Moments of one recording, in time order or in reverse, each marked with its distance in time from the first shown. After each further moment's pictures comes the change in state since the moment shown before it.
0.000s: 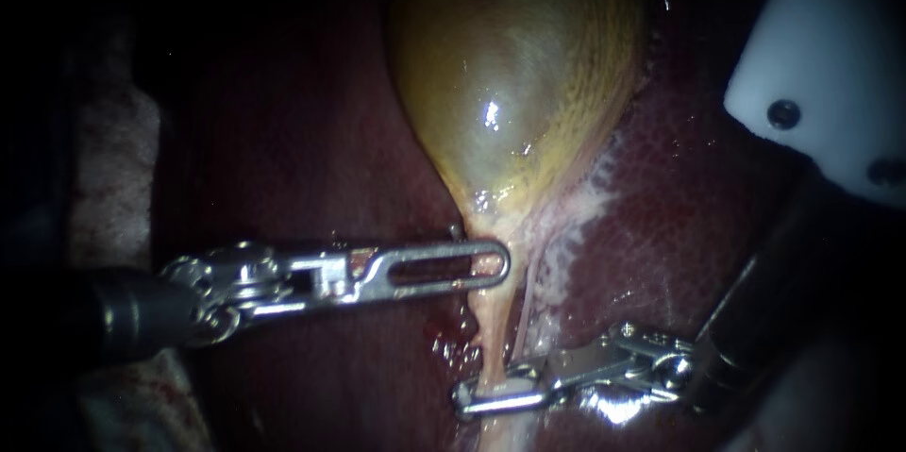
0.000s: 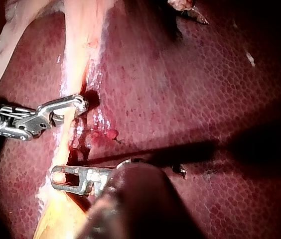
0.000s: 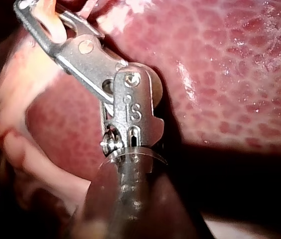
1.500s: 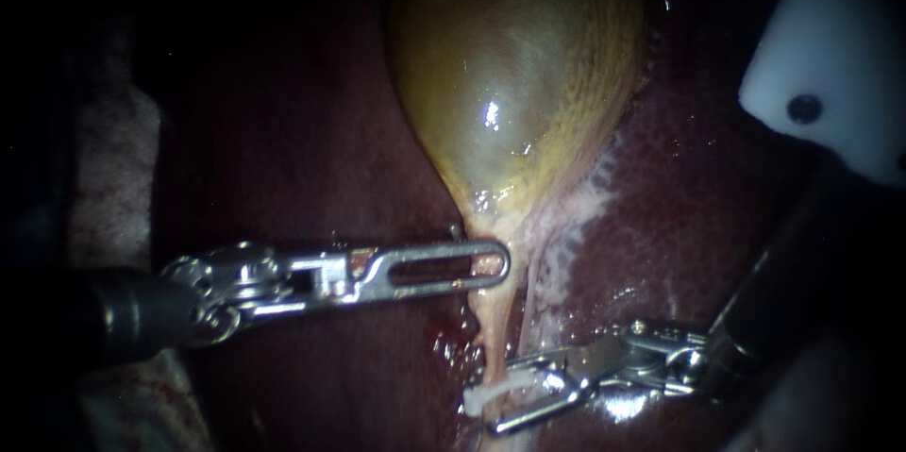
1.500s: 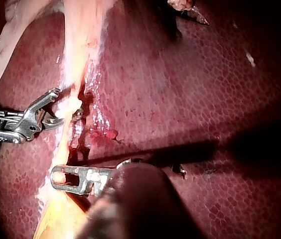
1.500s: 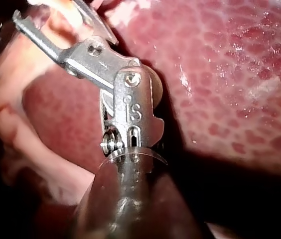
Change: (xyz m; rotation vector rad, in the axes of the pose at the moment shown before) right arm 0.002 -0.001 -0.002 -0.001 -0.065 -0.060; left arm 0.000 0.000 0.000 0.000 0.000 0.000
